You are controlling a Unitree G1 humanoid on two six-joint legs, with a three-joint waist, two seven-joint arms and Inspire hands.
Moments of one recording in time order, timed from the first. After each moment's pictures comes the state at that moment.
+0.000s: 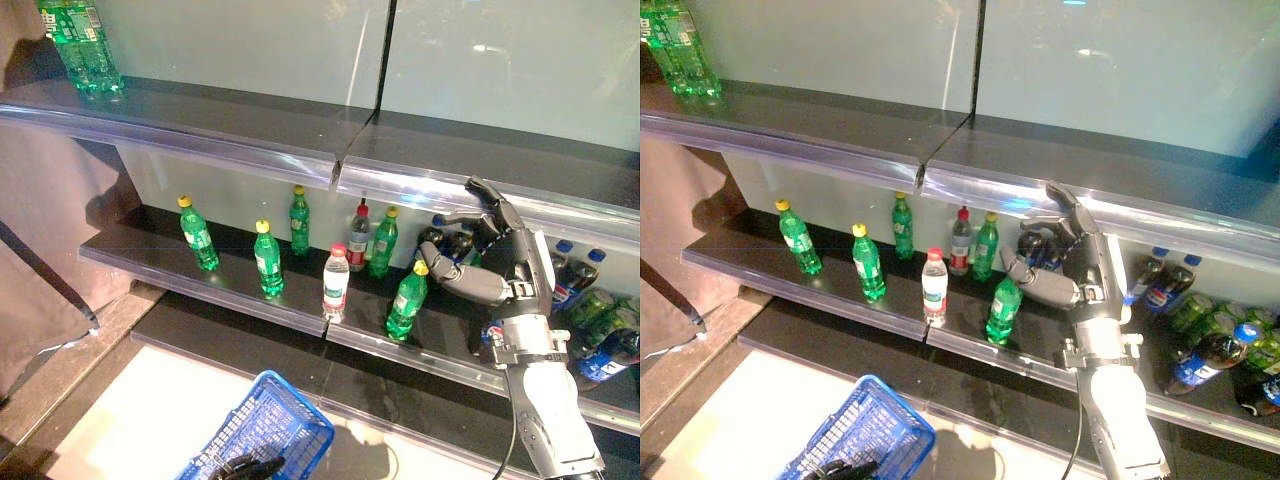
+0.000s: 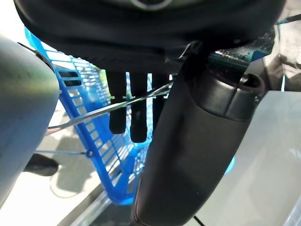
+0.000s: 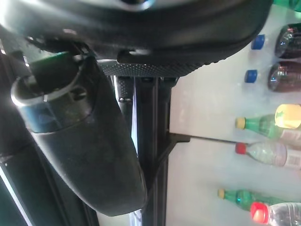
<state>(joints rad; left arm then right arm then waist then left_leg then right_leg) 0.15 0.14 -0.03 1.15 -0.58 -0.20 -0.05 0.09 -0.47 0.04 -0.22 0.40 -0.31 -0.09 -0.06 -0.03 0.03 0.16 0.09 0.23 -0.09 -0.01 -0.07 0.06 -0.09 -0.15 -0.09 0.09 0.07</state>
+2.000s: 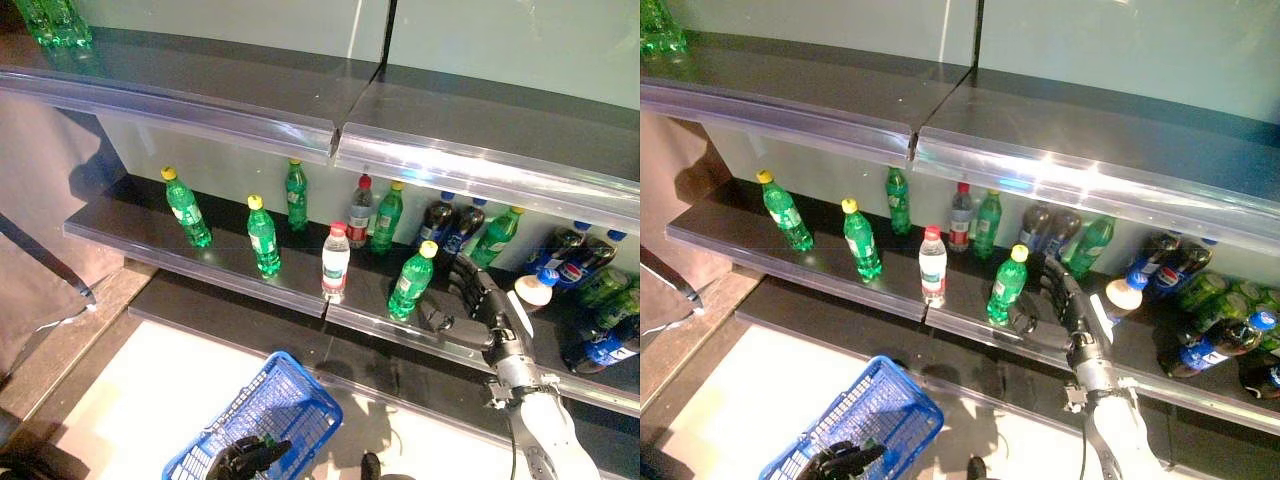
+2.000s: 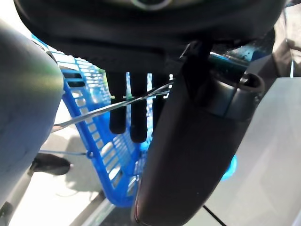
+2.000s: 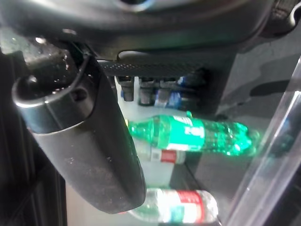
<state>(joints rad) 0.13 0.14 -0.07 1.08 -0.58 -0.20 -0.06 0.22 -0.50 0.08 -0.04 0.42 -0.25 -0.13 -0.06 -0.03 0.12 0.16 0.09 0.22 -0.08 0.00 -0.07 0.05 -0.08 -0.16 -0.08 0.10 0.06</state>
